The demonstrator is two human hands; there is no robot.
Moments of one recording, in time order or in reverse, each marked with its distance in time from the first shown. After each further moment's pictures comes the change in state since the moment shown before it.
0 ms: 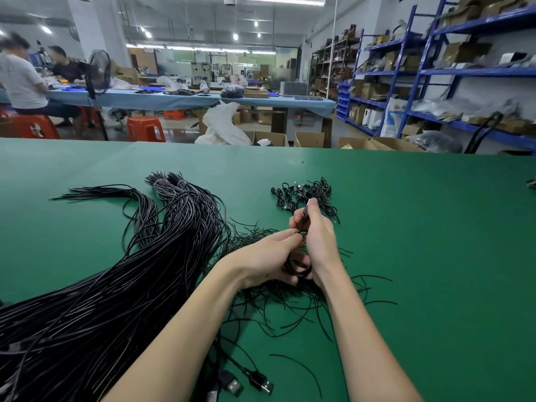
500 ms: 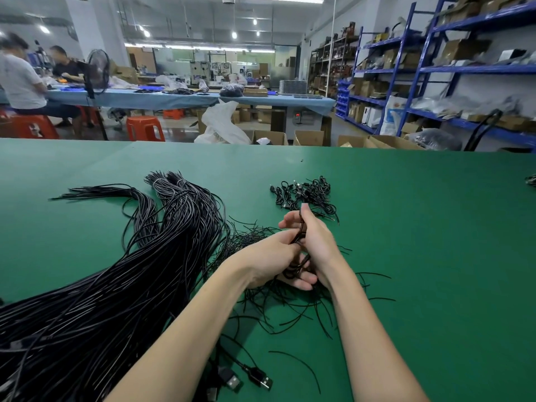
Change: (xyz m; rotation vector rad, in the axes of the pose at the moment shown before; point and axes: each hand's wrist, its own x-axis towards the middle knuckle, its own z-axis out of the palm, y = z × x) left_hand -0.001 0.000 0.011 0.018 -0.017 -0.002; right_hand 0.004 0.004 -0.009 -0.078 -0.111 0.154
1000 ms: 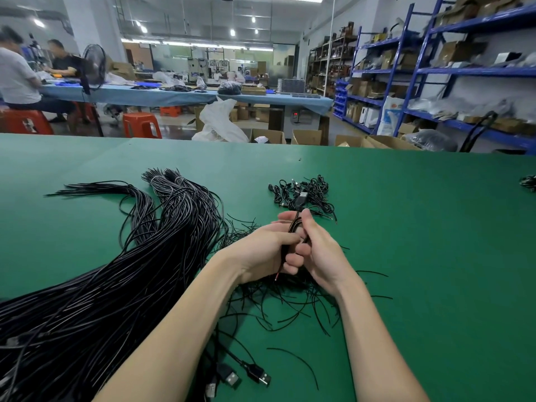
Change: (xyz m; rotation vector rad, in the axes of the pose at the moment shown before) left_hand -0.002 0.001 -0.015 -0.286 -0.161 0.044; right_hand -0.016 0.013 -0.016 0.271 -0.349 -0.033
